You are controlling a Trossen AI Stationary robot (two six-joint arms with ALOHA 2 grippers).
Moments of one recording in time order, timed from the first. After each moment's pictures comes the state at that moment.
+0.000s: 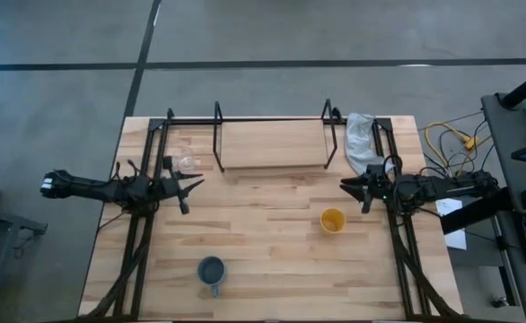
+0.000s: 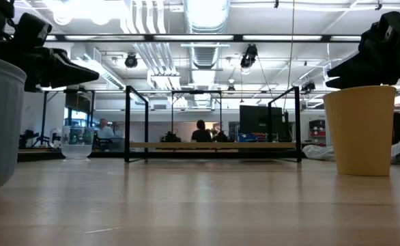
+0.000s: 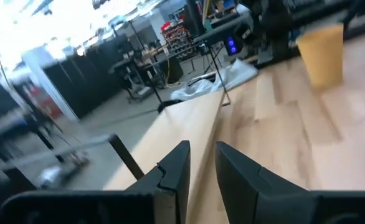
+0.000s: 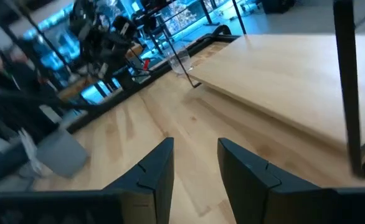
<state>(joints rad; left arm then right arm) -0.15 0.17 0.01 0.09 -0.52 0.43 0.18 0.06 0.09 -0.22 0.42 0.58</state>
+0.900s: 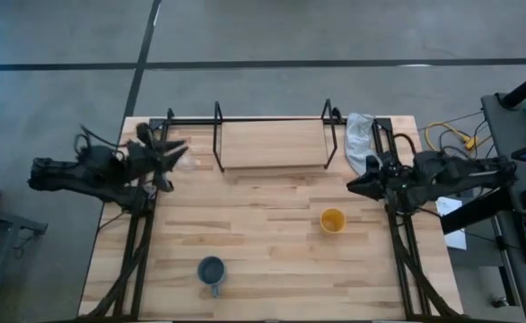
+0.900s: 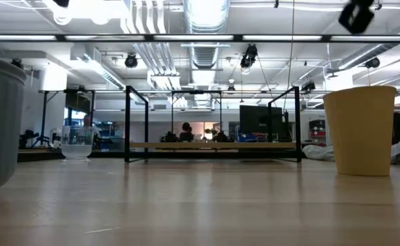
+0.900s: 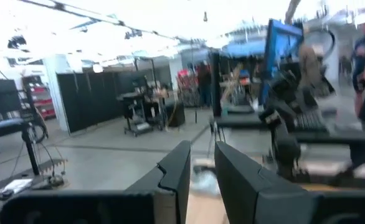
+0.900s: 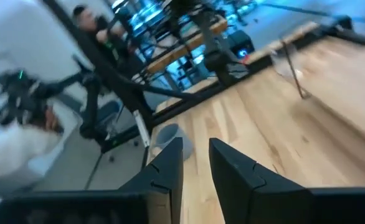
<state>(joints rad) -0.15 0.51 0.67 0.04 -0.55 0.22 0.18 0.49 0.68 -0.34 0.04 0.55</state>
